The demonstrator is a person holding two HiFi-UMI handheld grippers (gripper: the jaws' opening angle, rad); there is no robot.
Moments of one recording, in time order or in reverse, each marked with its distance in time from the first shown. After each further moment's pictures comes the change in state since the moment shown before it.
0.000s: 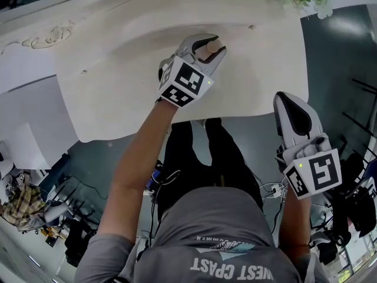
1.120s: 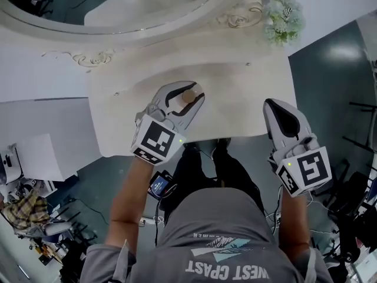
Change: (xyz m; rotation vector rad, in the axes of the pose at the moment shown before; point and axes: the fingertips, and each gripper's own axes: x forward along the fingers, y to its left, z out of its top) left arm -0.182 0.008 0.097 0.089 -0.007 0.066; right arm -0.027 0.038 0.099 -0.084 -0.174 0.018
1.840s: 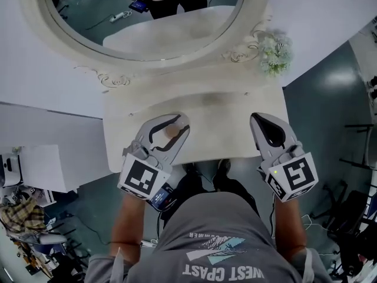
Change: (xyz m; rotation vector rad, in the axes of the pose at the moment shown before) left arm -0.113 0.012 0.067 0.041 -0.093 0.108; right arm -0.008 0.040 0.070 -0.074 -0.095 0.057
